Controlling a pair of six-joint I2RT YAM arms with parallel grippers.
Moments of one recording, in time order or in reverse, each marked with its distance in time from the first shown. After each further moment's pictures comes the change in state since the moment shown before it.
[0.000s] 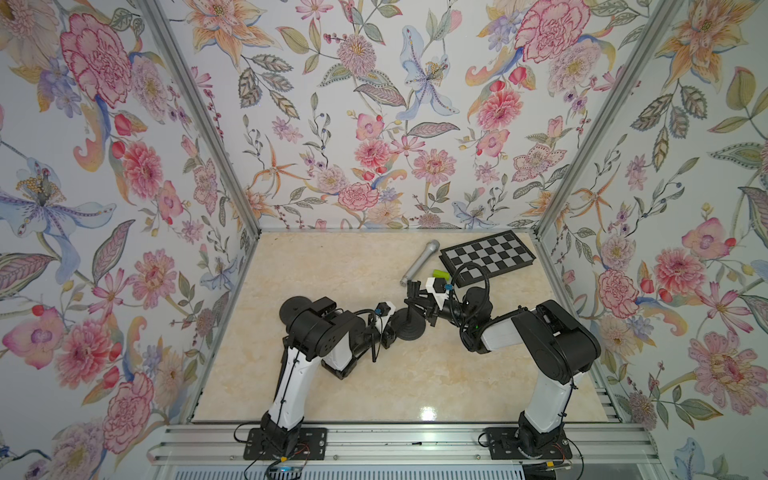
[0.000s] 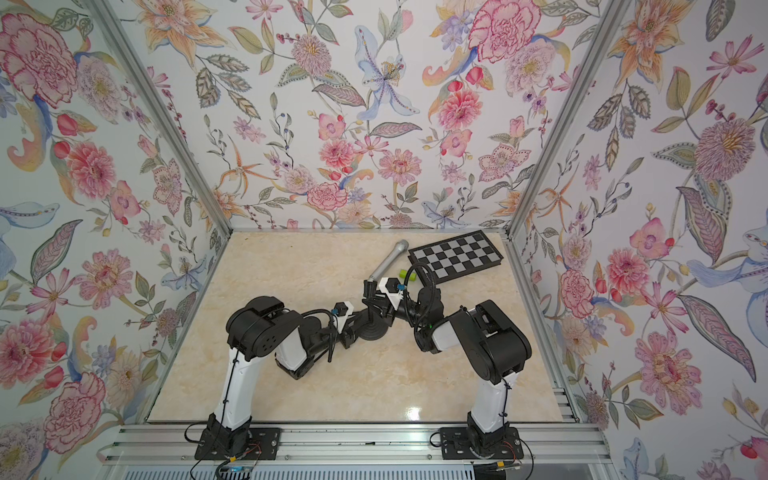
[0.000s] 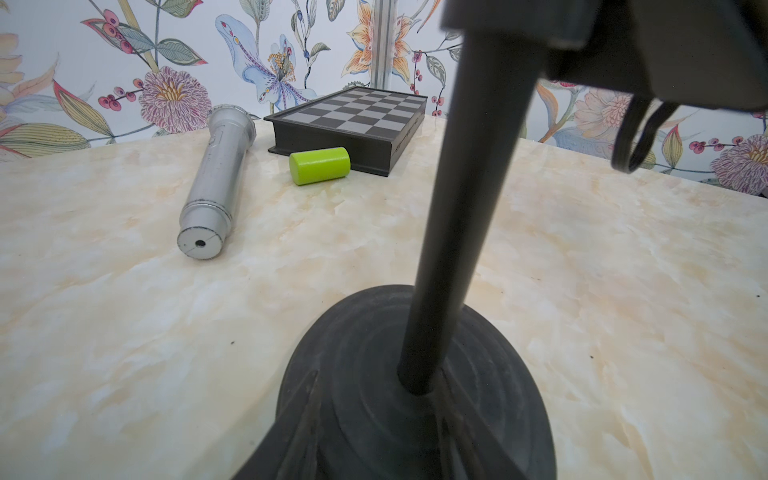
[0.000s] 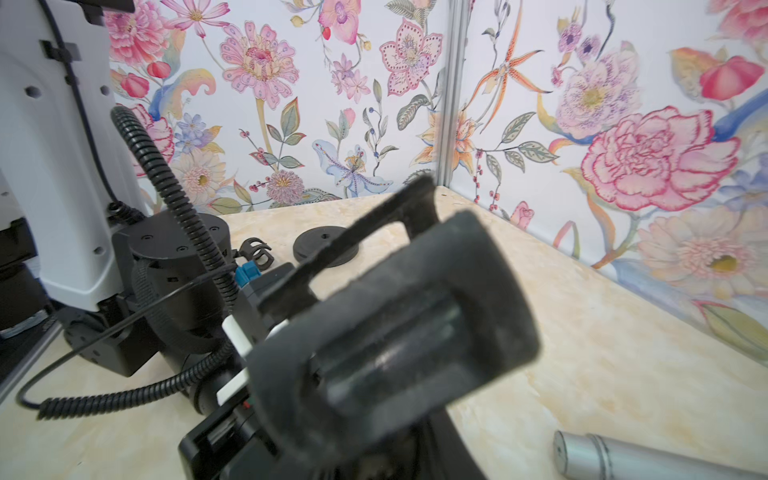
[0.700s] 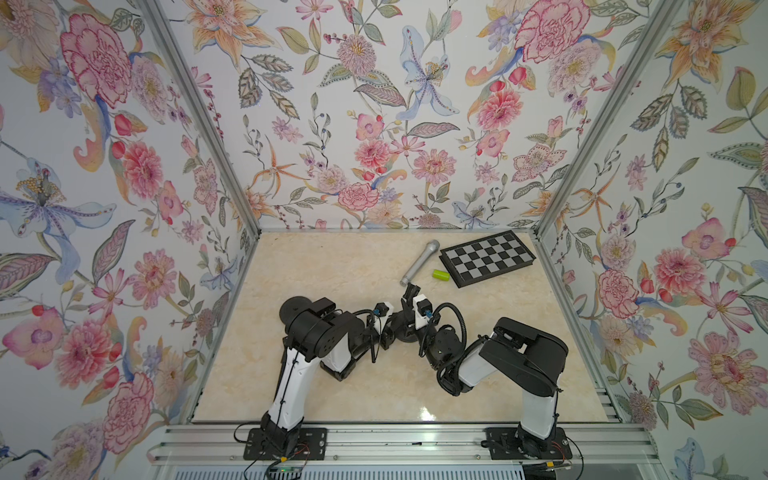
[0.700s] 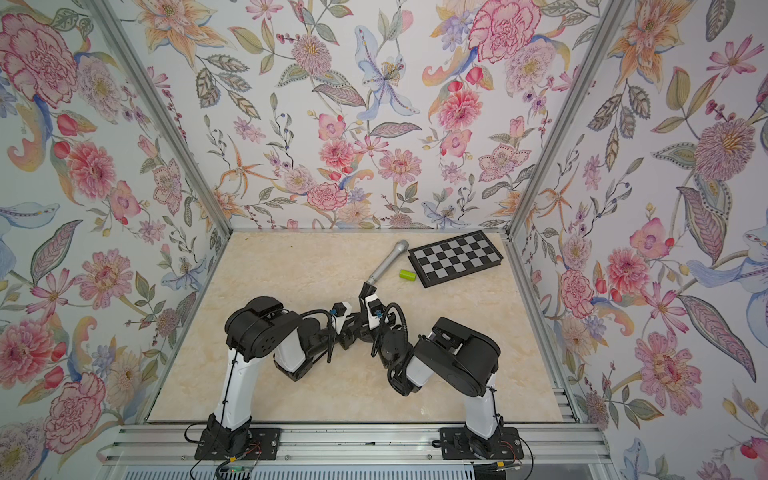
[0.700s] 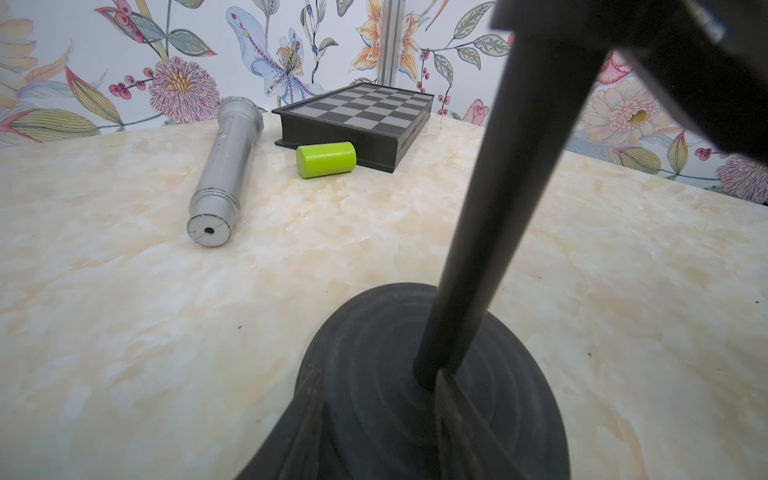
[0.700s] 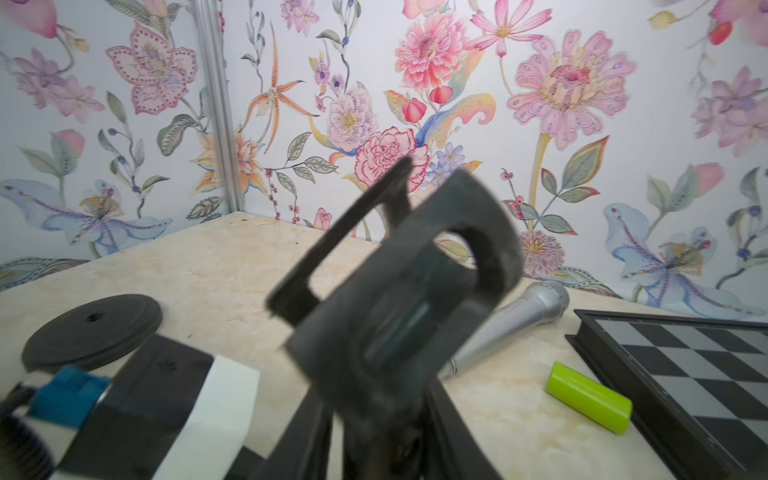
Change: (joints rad) left arm 0.000 -0.010 -0.019 0.001 -0.019 -0.022; right arm 0.380 0.071 -0.095 0.212 0.998 -0.070
